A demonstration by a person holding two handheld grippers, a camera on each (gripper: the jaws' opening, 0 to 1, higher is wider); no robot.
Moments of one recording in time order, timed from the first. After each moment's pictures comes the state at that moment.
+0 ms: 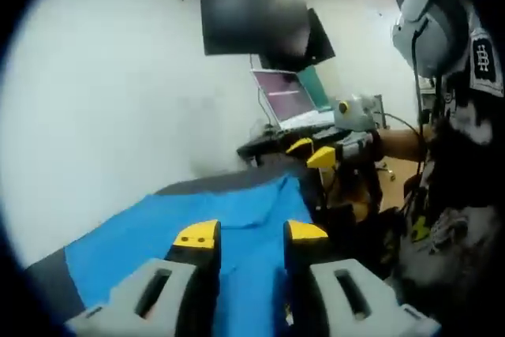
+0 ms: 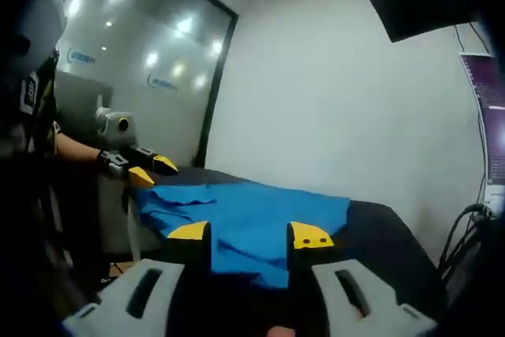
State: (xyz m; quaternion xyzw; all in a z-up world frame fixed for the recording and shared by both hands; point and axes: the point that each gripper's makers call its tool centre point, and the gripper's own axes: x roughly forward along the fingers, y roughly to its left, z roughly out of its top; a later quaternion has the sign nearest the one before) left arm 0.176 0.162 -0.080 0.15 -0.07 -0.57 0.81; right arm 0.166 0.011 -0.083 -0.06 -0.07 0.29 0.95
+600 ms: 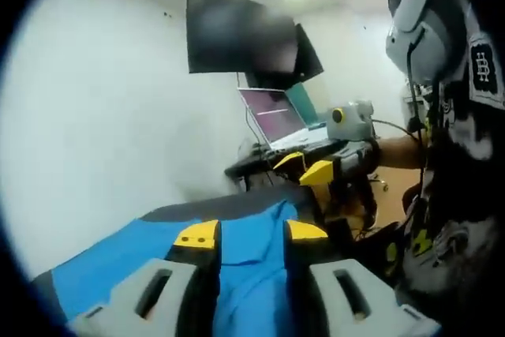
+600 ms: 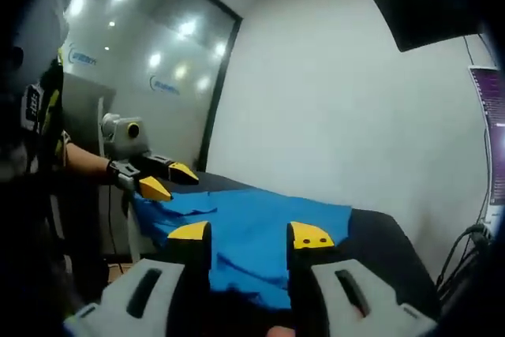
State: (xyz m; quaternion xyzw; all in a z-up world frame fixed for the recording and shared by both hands) left arm 0.179 0.145 -0.072 0.16 -0.09 -0.59 0.79; right arm 0.172 0.024 -0.068 -0.06 -0.08 0.30 0.95
